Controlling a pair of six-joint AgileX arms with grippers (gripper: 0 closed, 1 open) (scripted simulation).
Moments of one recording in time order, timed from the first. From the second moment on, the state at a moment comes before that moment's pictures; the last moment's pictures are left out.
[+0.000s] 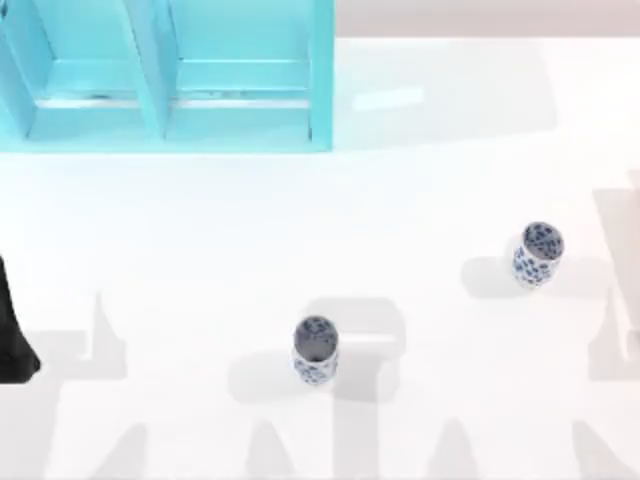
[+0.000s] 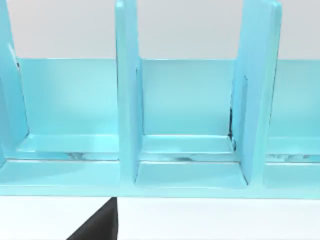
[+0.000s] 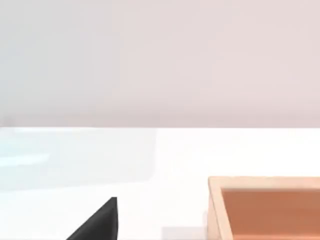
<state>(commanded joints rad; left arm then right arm) 0.00 0.00 0.00 0.00 0.00 0.00 0.00 0.00 0.00 0.00 0.00 0.00</state>
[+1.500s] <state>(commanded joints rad) 0.00 0.00 0.00 0.00 0.00 0.00 0.55 1.55 1.29 -1.03 0.04 0.64</state>
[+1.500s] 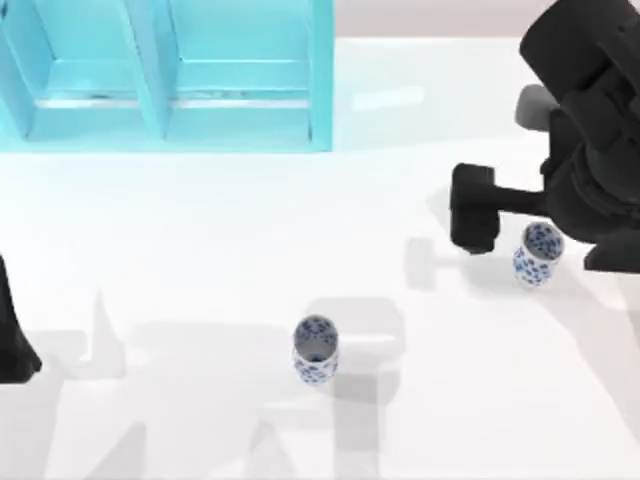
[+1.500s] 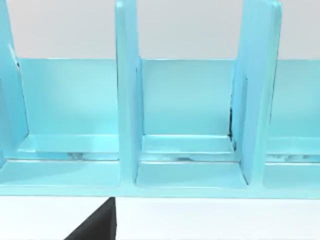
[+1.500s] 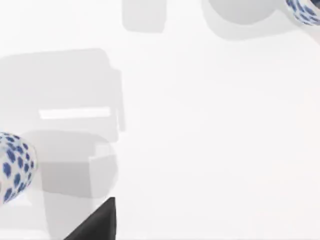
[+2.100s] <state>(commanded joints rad) 0.00 0.00 0.00 0.00 0.00 0.00 0.82 2.11 1.93 -1.37 0.01 0.85</state>
